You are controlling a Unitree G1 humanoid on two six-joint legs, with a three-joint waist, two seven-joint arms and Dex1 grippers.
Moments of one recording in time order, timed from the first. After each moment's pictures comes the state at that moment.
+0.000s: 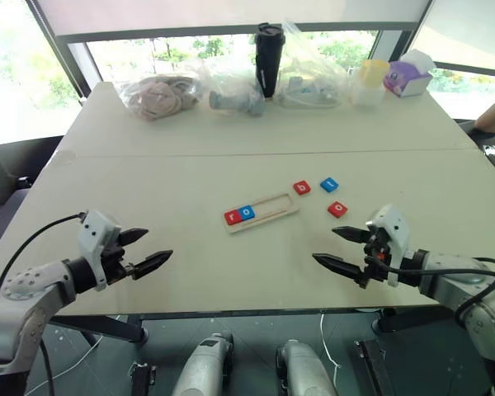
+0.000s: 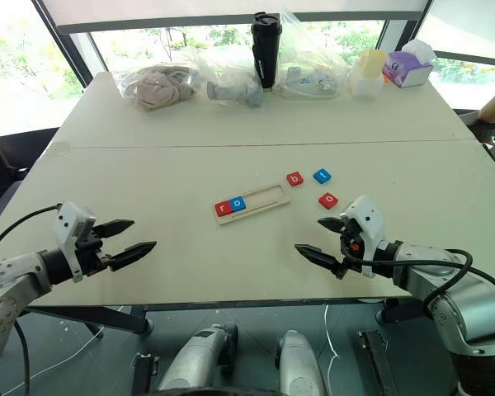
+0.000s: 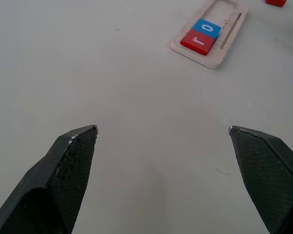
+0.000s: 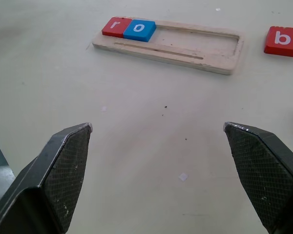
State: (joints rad) left arm 0.08 0.74 0.33 -0.35 -0.58 0.62 -0.80; right arm -0.02 -0.77 -0.18 -0.48 0.61 0.76 0.75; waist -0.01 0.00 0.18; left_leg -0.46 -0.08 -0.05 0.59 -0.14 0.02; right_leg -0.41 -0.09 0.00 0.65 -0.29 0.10
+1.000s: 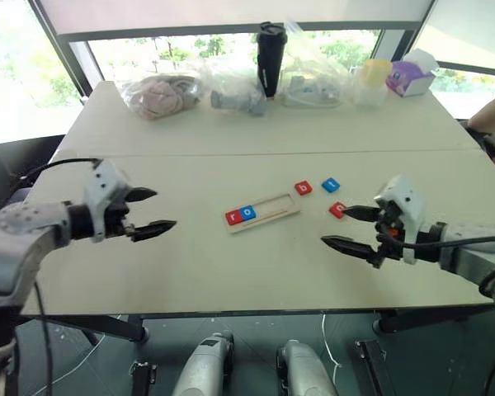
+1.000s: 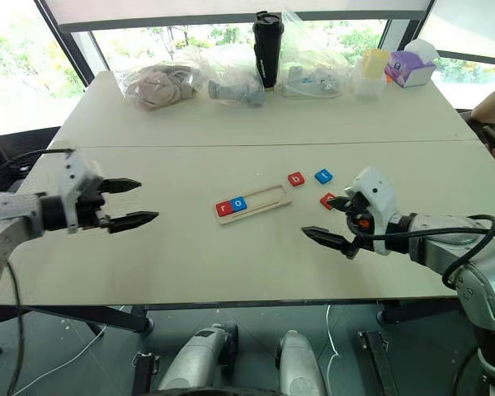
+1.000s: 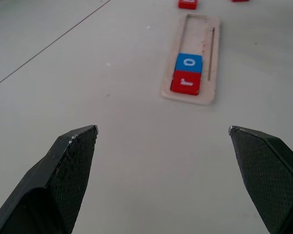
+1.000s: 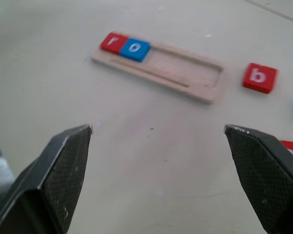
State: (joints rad) left arm -0.38 0.88 0.04 -0.16 -0.46 0.59 -1.00; right arm -0.21 -0.88 -0.18 -0.60 0.73 1.01 0.70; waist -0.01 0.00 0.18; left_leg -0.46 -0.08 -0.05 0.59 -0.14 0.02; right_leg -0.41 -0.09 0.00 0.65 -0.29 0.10
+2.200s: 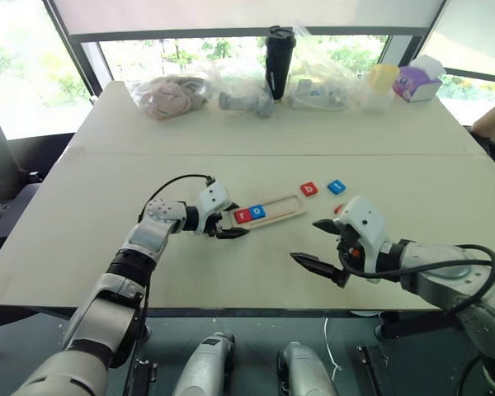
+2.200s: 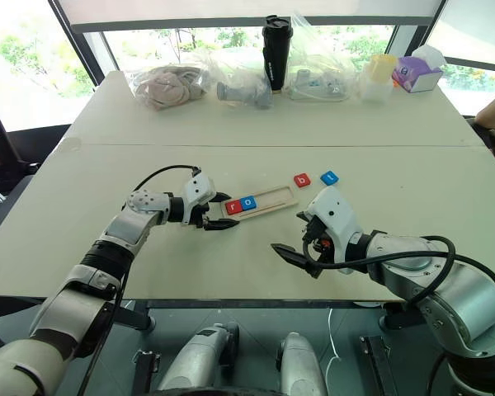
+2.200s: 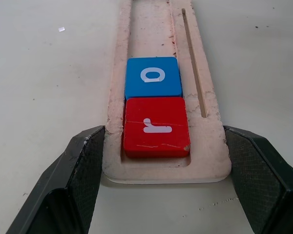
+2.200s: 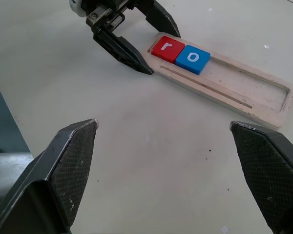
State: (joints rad) left arm -0.72 0.38 -0.26 0.58 -0.06 0.07 -1.05; right arm -0.19 -0.80 -0.09 -0.76 0.75 1.08 0.47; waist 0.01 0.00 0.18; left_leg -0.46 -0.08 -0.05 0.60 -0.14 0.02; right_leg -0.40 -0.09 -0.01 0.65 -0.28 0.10
